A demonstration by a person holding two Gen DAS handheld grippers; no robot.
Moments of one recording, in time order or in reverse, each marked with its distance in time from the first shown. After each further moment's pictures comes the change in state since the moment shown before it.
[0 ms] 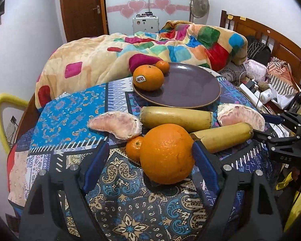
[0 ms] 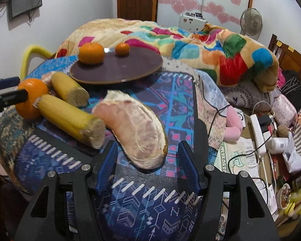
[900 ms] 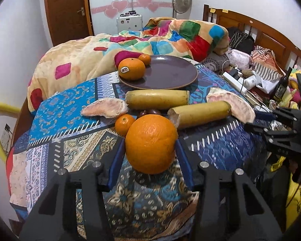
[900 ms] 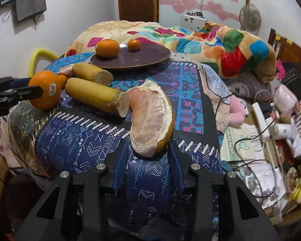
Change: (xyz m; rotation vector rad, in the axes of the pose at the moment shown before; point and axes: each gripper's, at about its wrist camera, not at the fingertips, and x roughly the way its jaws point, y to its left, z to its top) left arm -0.036 -0.006 -0.028 0.079 0.016 -0.081; right arm -0.038 0.021 -0.034 0.021 -0.012 0.011
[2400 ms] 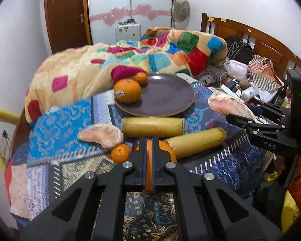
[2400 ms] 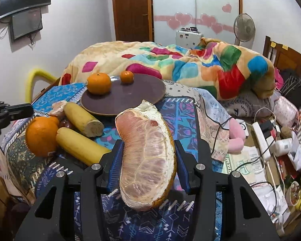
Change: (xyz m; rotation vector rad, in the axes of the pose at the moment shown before) left arm 0.005 -0.003 0.037 -0.015 -0.047 -0.032; right arm 0.007 -0.009 0.050 0.057 -0.137 0.020
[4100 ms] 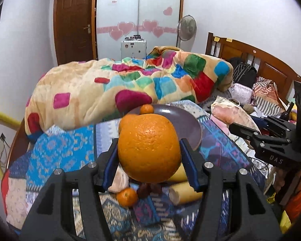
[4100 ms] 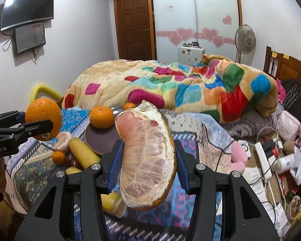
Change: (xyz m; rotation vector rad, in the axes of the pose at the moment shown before) left arm 0.008 0.015 0.057 -0.046 -0.143 0.018; right arm 0.000 -0.003 0.051 0.006 -0.119 0.019
